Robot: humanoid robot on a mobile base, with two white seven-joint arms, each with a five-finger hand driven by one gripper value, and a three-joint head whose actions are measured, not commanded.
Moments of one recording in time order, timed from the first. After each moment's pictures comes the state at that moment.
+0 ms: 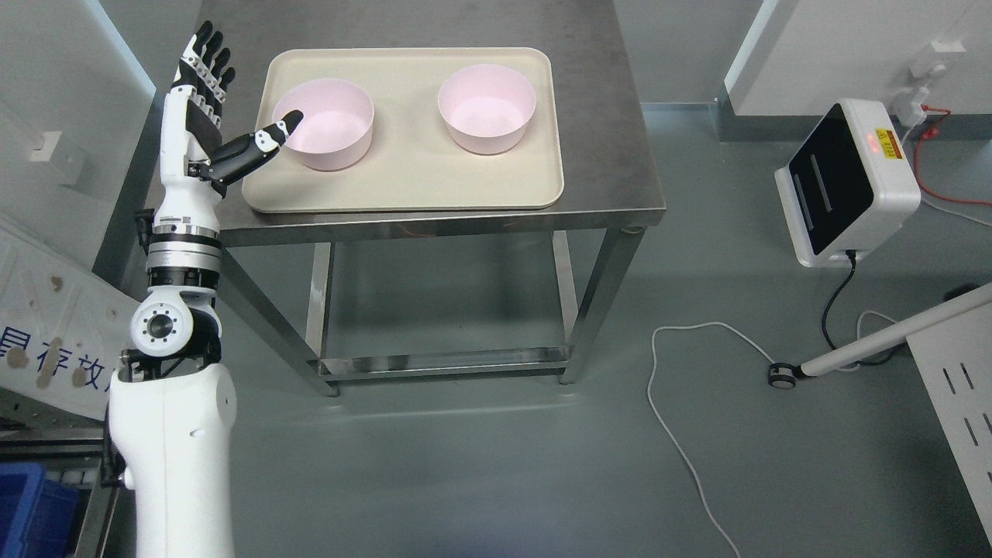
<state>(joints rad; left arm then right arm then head) -0.36 0.00 0.23 -1.52 0.00 -0.16 -0.16 0.05 0.00 0.00 -0.05 0.00 -0.18 0.01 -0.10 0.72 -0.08</state>
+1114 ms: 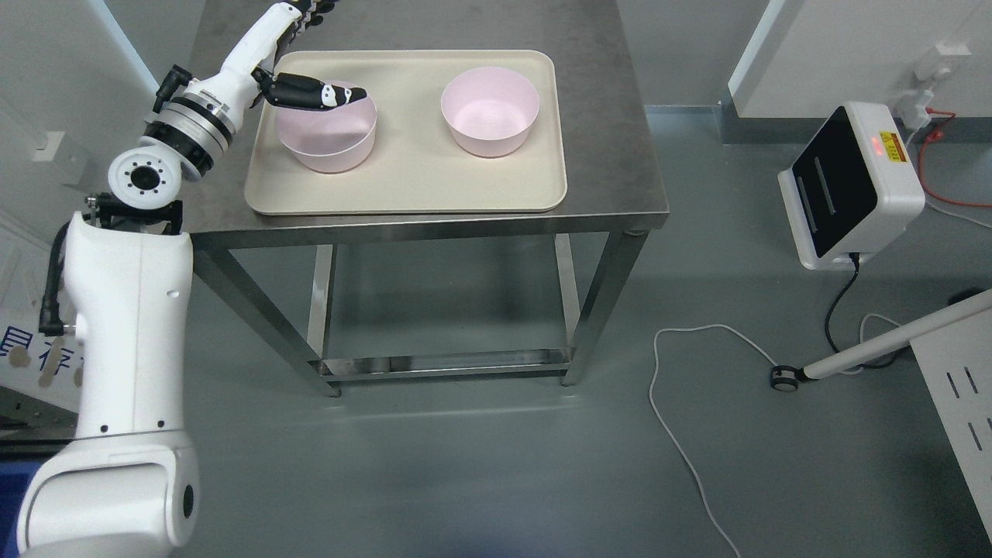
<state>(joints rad) -0.76 0.19 0.08 -1.18 -0.40 -0.12 -0.60 0.05 0.00 0.00 -0.05 0.00 -0.19 0.00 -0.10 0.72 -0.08</state>
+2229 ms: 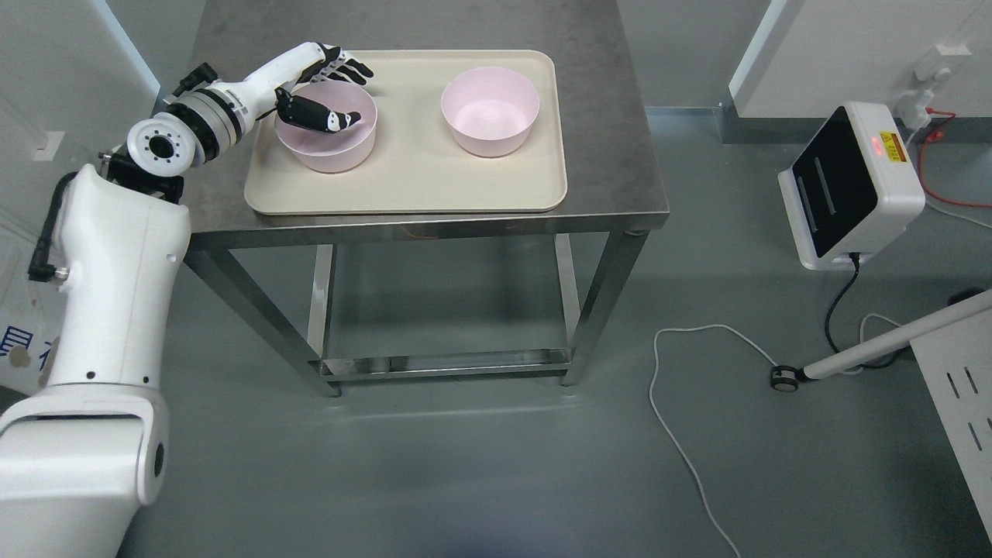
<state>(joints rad) -0.89 0.24 -0.07 -0.96 -0.54 -0.13 -0.64 0.05 0.00 0.00 -0.05 0.00 -0.19 0.00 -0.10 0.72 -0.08</state>
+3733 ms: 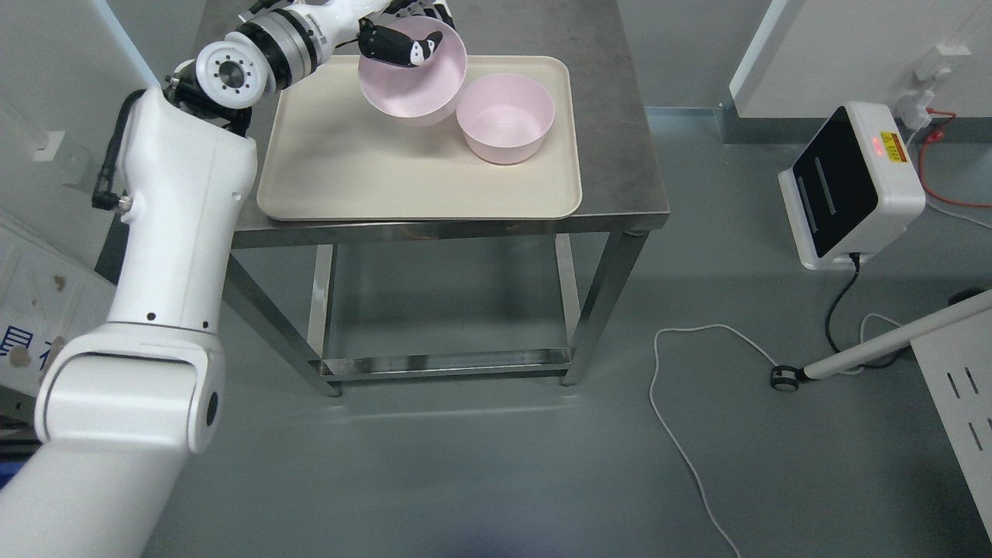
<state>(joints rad) -1.06 0.09 -0.16 -0.96 -0.58 -0.19 -0.68 0.05 0.00 0.00 -0.05 0.00 -0.19 0.00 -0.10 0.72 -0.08</state>
